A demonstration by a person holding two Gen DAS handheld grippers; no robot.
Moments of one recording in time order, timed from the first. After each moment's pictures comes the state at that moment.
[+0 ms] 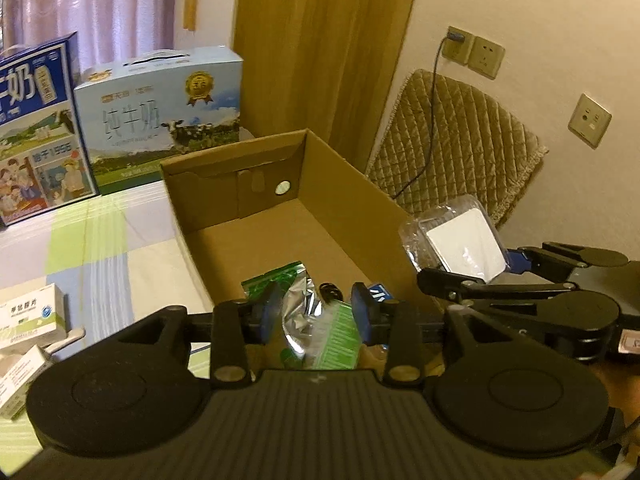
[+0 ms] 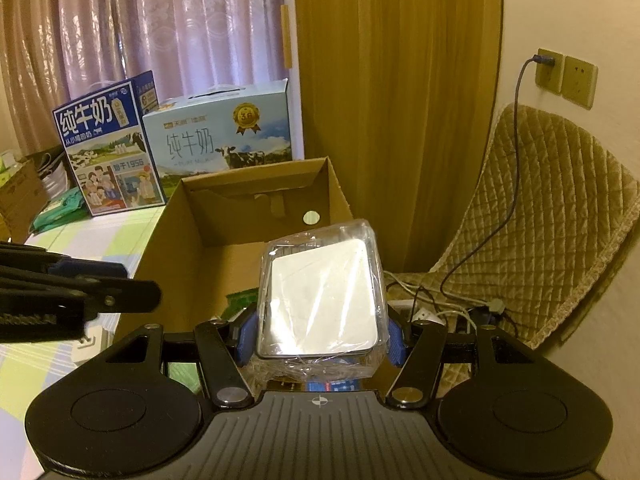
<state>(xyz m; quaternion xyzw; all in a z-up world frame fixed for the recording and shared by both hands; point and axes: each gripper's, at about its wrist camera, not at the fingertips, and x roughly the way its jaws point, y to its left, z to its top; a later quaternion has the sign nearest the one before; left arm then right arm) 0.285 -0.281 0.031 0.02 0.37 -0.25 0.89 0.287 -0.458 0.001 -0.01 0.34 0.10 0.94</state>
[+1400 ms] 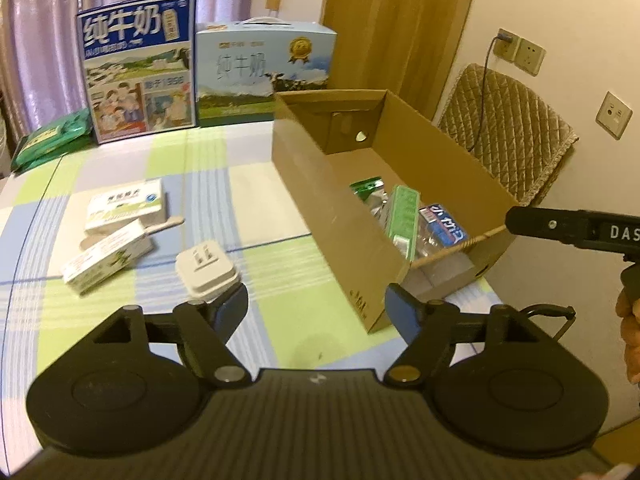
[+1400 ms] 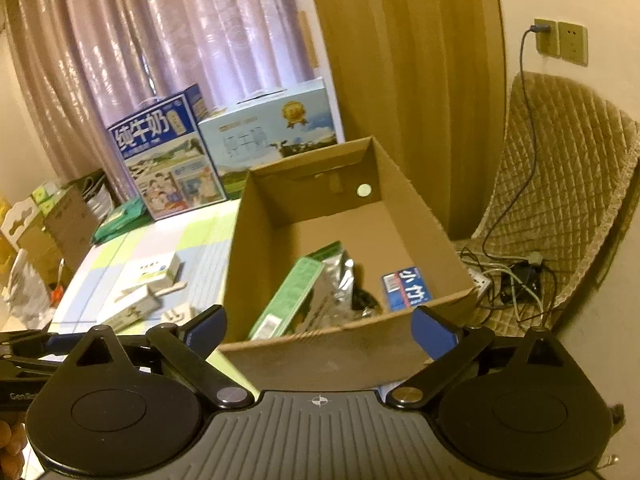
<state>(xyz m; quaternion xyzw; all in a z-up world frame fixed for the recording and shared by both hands) 0.175 -0.170 0.014 0.00 0.39 -0.17 0.91 0.191 -0.435 0.020 0.07 0.35 0.15 0.92</state>
